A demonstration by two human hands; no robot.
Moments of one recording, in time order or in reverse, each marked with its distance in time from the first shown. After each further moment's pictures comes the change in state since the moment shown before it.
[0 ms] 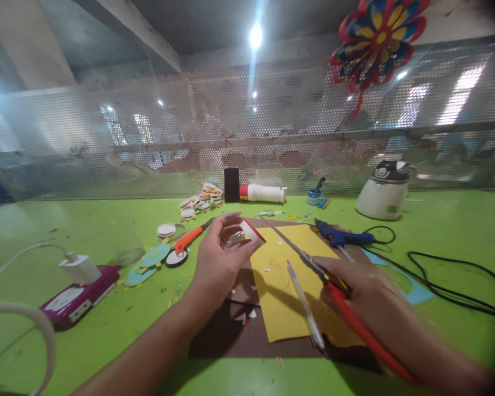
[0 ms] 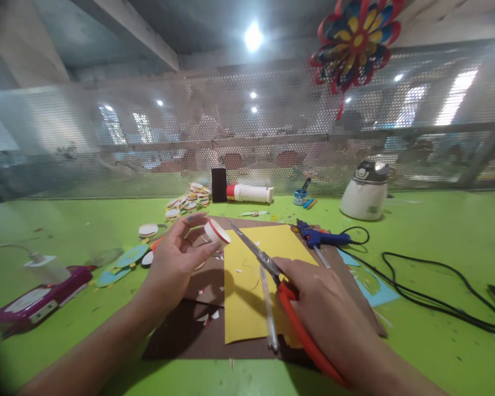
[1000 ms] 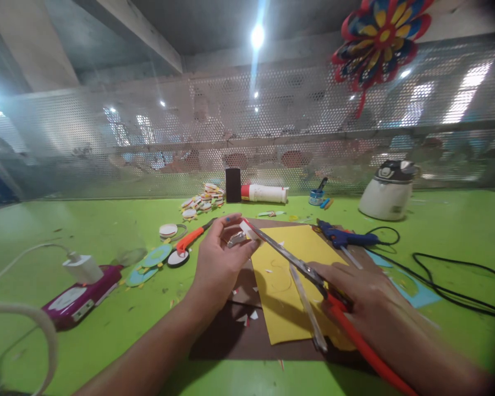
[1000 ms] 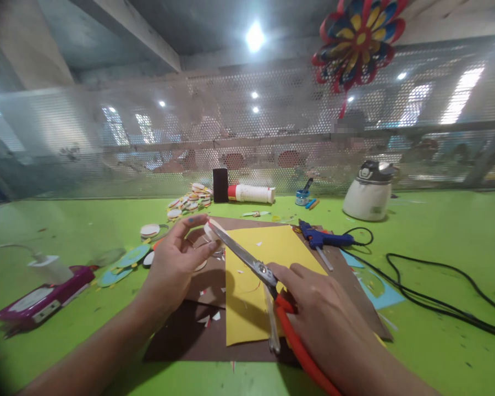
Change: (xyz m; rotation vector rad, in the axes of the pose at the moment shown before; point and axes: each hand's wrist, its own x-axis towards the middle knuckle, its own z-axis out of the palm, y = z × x) left_hand 0.002 -0.003 -0.001 -0.043 -0.008 -0.004; right_hand -0.006 -0.003 0.003 -0.034 -0.041 -0.110
